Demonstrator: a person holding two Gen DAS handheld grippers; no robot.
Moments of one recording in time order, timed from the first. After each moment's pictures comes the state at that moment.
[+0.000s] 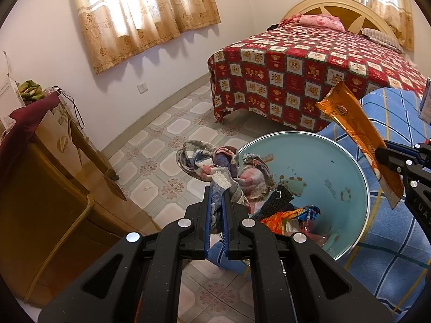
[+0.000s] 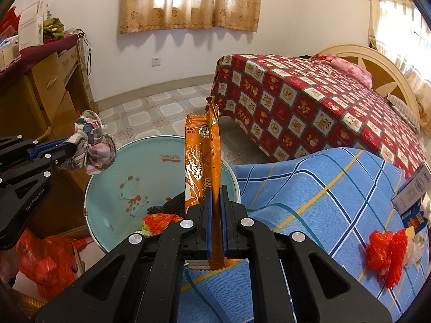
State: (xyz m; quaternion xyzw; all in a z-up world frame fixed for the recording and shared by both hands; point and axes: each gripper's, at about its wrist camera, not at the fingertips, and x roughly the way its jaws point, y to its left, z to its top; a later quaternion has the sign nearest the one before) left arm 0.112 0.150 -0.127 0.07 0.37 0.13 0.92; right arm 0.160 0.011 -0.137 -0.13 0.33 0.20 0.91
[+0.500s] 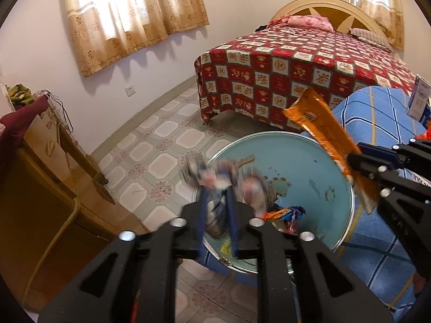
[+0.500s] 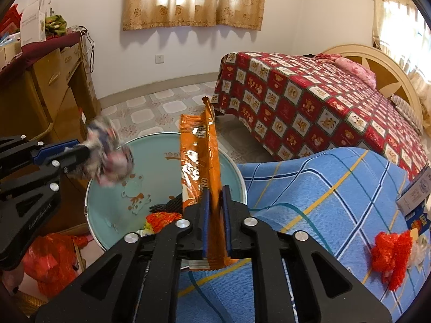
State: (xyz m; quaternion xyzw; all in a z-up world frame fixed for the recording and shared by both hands) left arm 0.114 0.133 -0.128 0.07 0.37 0.10 0.92; right arm 0.163 0.013 -0.141 -0.13 0.34 0.22 0.91
